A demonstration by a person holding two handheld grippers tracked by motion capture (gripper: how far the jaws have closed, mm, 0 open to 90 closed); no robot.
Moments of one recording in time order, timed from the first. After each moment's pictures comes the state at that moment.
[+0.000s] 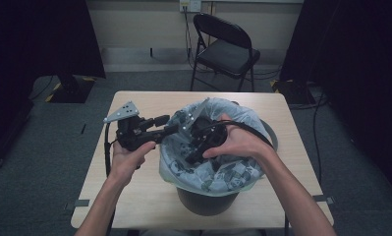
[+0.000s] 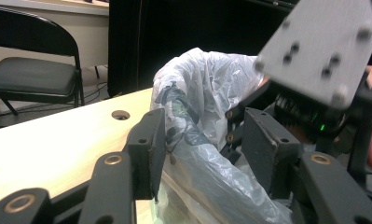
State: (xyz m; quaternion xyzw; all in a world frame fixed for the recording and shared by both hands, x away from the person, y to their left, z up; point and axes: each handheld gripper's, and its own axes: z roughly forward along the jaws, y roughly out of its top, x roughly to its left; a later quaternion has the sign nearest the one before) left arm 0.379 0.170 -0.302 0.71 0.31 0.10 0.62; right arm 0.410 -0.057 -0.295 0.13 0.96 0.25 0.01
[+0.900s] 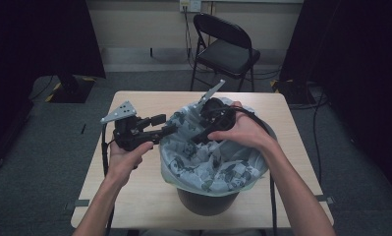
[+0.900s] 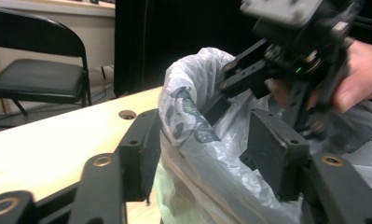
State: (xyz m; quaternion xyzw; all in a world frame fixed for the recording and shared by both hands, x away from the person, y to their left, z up) left arm 0.376 0.176 -0.299 0.71 0.32 0.11 0.62; right arm 0.436 -0.079 -0.272 0.20 0.93 0.30 0.06
